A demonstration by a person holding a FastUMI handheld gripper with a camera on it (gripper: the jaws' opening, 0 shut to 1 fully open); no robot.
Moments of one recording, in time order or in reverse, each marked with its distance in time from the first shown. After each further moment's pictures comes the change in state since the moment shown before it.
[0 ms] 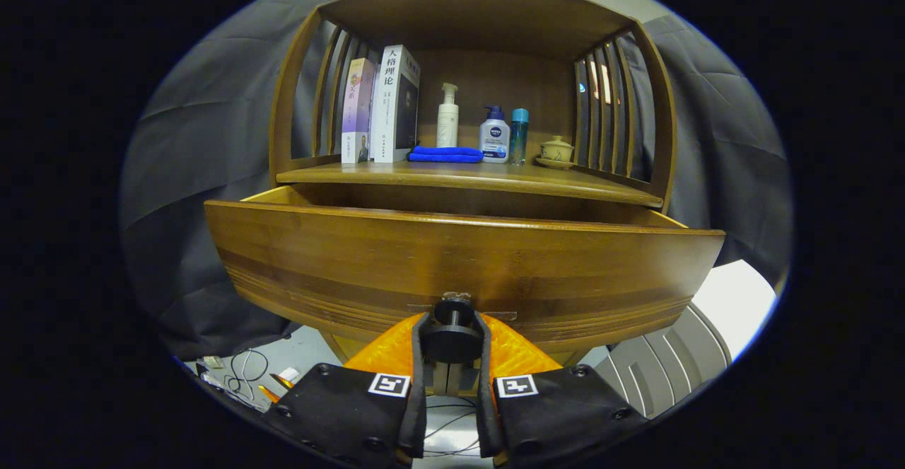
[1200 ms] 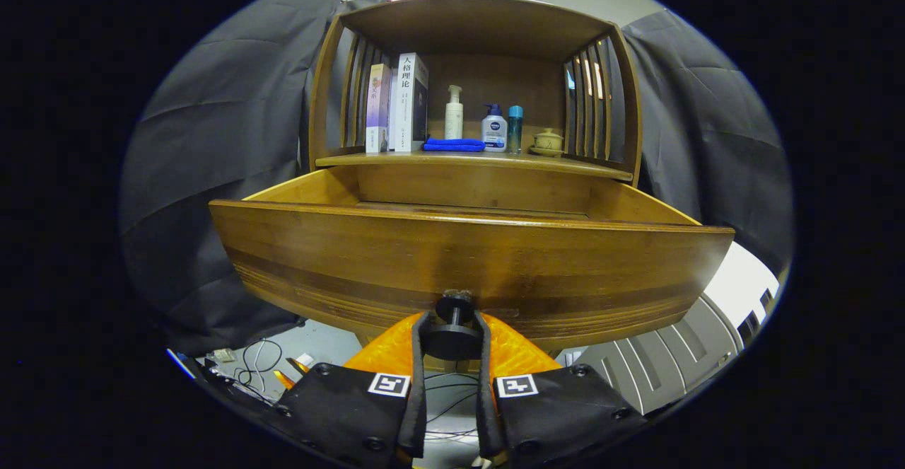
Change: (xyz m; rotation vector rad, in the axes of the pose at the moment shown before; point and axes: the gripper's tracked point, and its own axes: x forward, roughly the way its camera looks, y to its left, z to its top) arm -0.074 0.015 -0.041 0.003 0.009 0.010
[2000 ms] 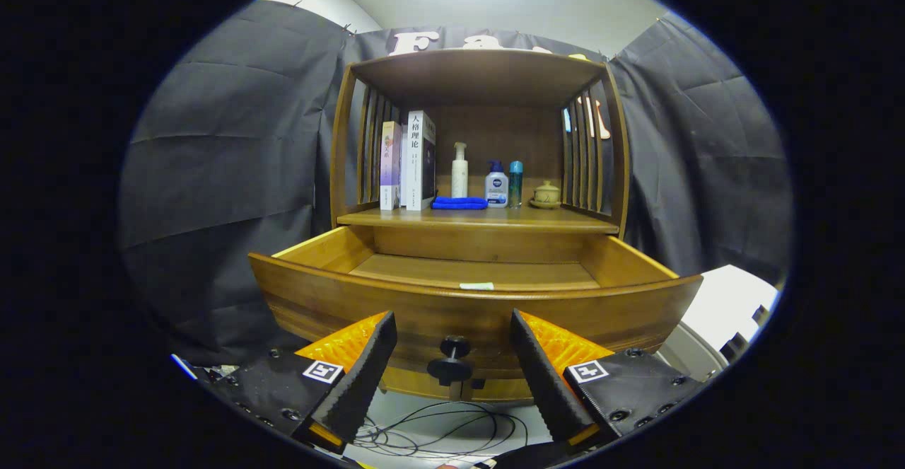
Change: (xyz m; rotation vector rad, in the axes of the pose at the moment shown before) arm -0.053 -0.008 0.068 -0.003 -0.193 0.023
